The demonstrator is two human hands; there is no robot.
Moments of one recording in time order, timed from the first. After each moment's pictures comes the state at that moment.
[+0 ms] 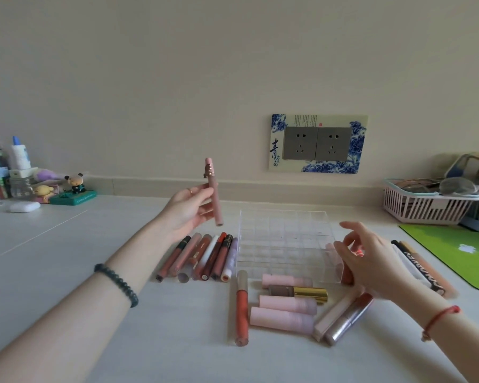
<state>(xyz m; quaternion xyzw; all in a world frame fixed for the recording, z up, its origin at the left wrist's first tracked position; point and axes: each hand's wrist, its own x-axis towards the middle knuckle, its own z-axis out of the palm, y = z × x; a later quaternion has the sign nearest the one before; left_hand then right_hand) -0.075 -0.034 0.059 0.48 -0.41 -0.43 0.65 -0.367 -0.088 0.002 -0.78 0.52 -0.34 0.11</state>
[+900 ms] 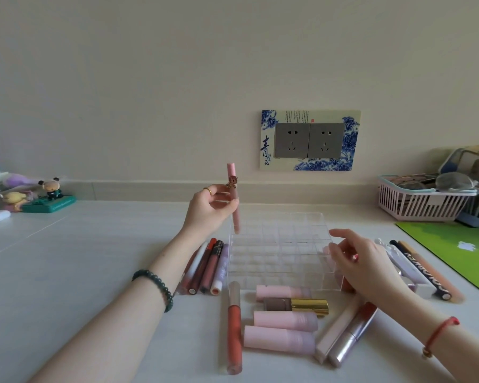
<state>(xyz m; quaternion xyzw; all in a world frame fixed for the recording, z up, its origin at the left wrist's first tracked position) -0.096 -0.094 0.030 0.52 -0.56 -0.19 0.62 -0.356 -0.098 -0.009 -0.75 0.48 -0.43 0.13</state>
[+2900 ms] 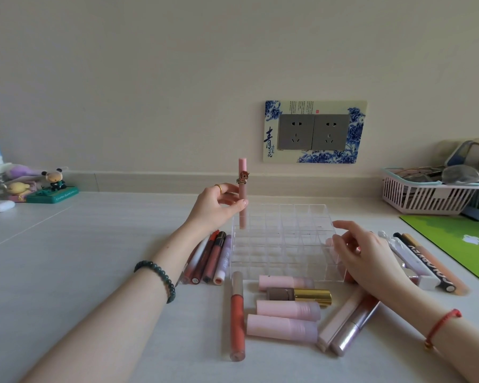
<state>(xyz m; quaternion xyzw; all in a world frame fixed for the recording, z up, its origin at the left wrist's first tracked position) -0.094 -0.093 0.025 0.55 -0.62 -0.17 0.53 -0.355 -0.093 -0.011 -0.76 0.46 -0.43 0.13</state>
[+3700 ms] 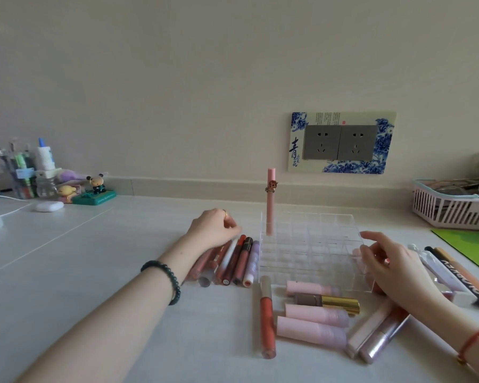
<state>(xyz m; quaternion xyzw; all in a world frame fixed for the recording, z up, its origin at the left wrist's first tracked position) -0.054 -0.065 0.021 0.76 -0.59 -0.06 0.26 -0.354 -0.091 -0.008 -0.77 0.48 -0.41 0.13</state>
